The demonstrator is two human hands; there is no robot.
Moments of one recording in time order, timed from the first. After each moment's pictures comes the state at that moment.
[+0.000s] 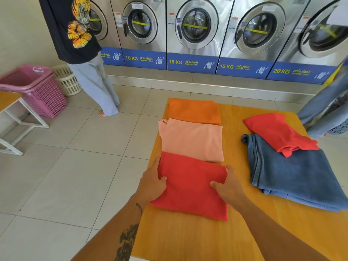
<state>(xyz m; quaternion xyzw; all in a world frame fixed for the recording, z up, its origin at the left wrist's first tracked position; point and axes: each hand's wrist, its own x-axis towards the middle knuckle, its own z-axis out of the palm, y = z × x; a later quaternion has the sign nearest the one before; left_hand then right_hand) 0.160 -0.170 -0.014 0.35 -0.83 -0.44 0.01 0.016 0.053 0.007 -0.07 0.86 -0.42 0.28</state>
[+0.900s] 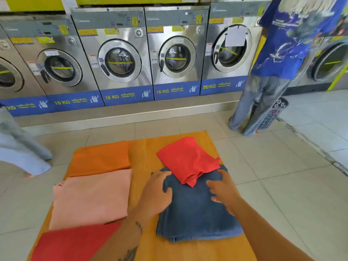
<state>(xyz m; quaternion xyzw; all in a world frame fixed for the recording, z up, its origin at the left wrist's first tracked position) -0.125 0.044 0.041 0.10 -0.91 -0.40 0.03 -0.204 0.269 0.055 0.09 0.76 -0.61 0.22</state>
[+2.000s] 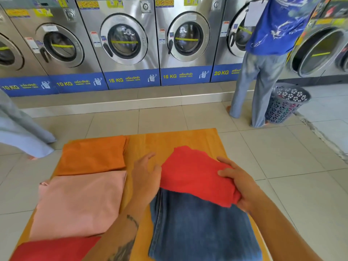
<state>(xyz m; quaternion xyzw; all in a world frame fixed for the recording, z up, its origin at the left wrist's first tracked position) -0.197 0.021 0.044 0.29 -0.78 -0.52 0.17 -0.283 0.269 0.080 0.11 0.59 -0.74 0.31</state>
